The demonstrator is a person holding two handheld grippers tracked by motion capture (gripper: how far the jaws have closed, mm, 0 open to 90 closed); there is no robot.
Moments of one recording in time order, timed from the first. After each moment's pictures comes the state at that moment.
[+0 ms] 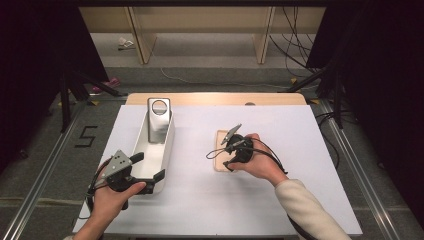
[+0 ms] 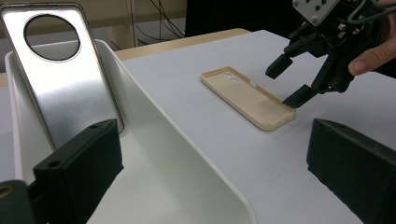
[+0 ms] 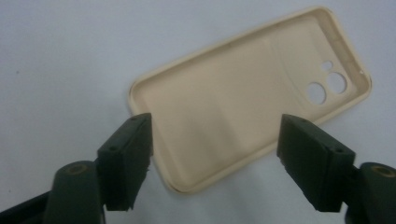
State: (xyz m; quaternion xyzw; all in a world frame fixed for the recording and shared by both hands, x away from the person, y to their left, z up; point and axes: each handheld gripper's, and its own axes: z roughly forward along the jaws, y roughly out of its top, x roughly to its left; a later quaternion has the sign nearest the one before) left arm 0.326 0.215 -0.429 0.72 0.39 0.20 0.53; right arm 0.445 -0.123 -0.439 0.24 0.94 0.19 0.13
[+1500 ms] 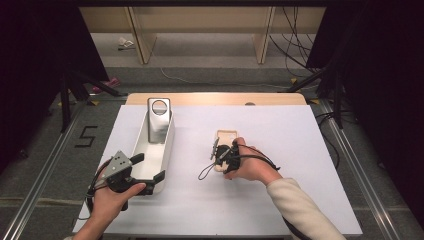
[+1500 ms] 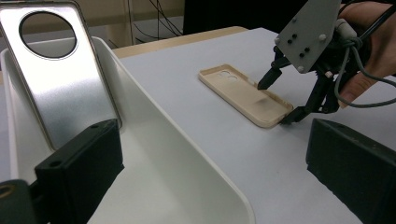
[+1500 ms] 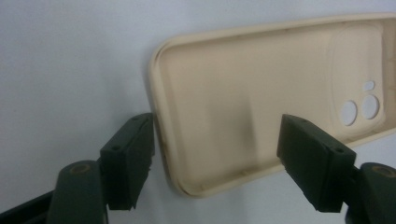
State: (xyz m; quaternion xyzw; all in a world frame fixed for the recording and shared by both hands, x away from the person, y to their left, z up) left arm 0.325 0.215 -0.430 0.73 0.39 0.20 0.53; right arm 0.440 -0.092 -0.458 0.11 0.98 0.06 0.16
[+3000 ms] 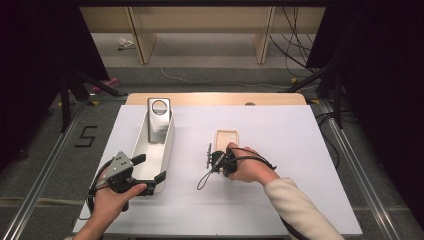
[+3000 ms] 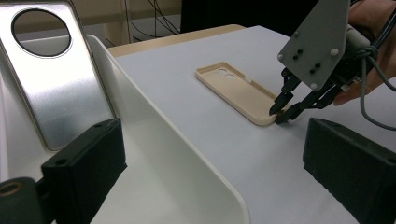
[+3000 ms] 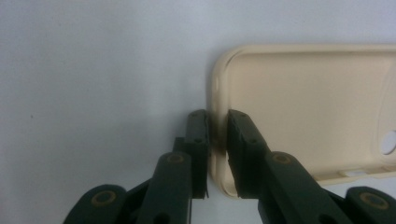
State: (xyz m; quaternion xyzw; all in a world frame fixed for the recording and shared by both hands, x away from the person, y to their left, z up) left arm 0.324 0.213 -0.431 0.73 0.38 0.19 0.53; right arm 0.428 -0.078 -0.458 0.04 0.99 0.03 0.12
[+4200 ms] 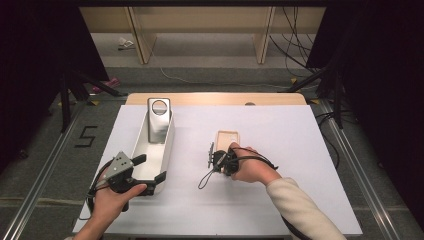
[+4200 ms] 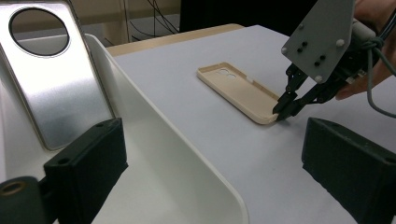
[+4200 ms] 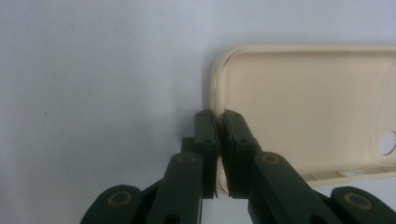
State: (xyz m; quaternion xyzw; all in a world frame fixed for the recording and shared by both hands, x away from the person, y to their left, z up) left arm 0.324 0.213 -0.431 0.73 0.38 0.19 0.53; right arm 0.427 -0.083 -0.455 0.04 0.99 0.04 0.11
